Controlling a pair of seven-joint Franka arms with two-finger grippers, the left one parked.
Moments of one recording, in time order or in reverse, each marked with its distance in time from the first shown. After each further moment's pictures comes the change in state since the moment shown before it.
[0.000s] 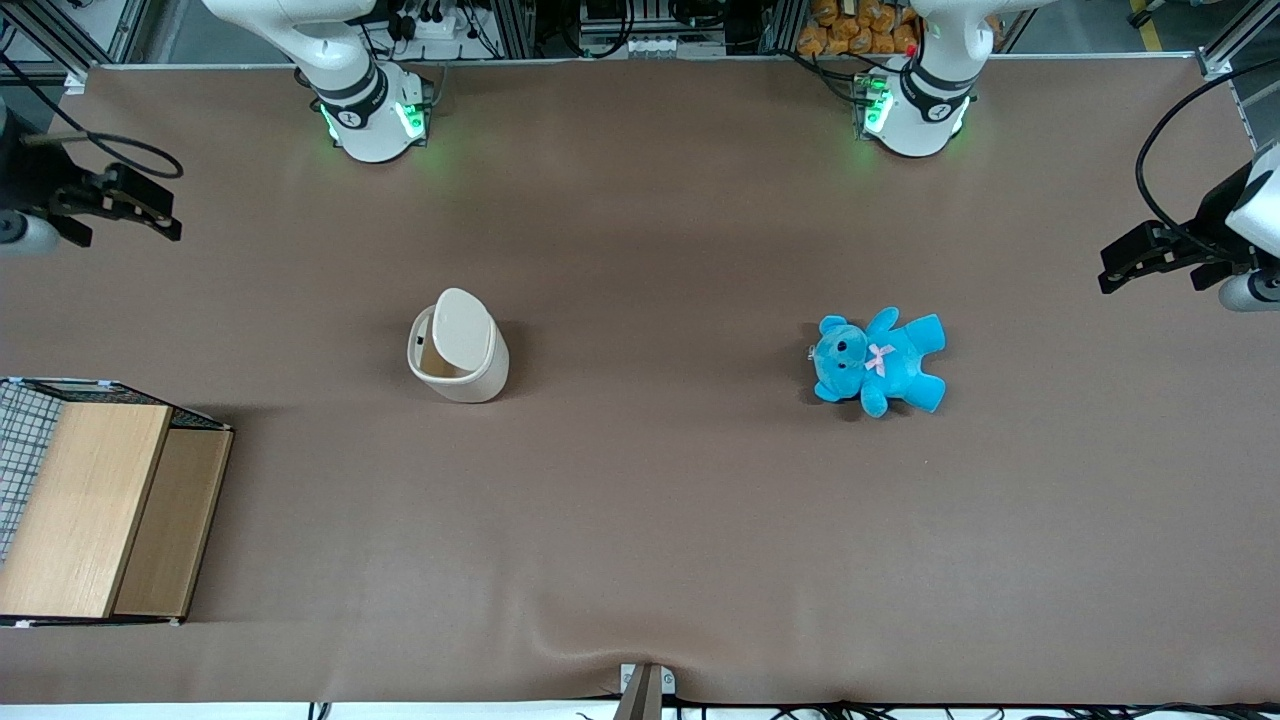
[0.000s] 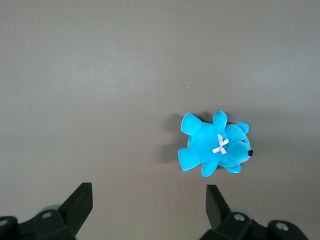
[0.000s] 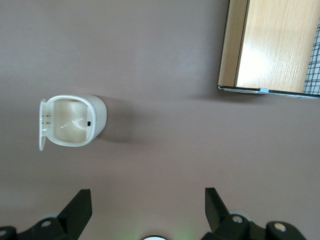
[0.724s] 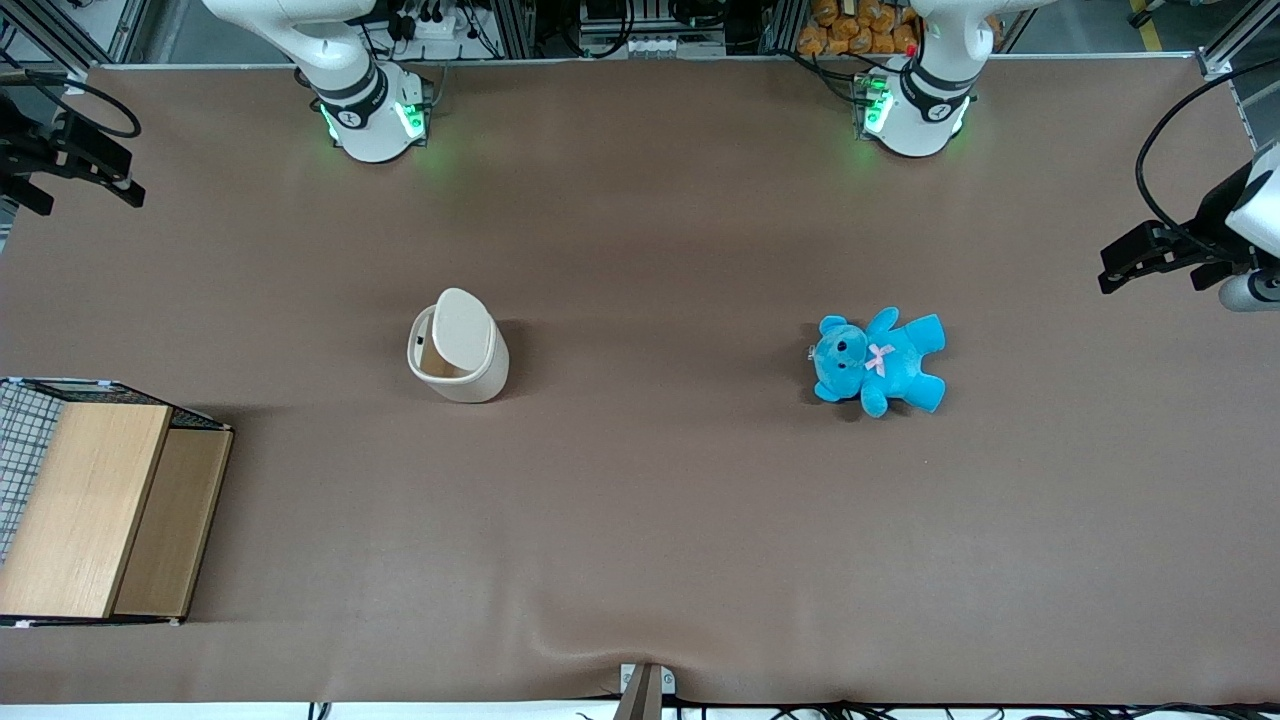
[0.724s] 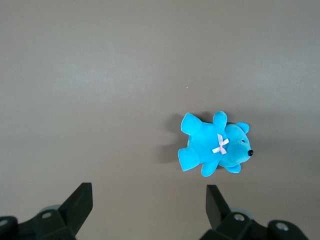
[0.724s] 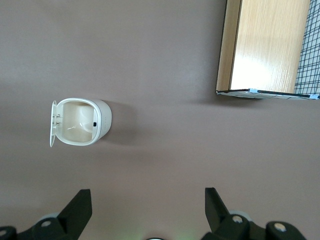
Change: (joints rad) arm 0.000 -0.059 -0.034 -0.002 0.016 -0.009 -0.034
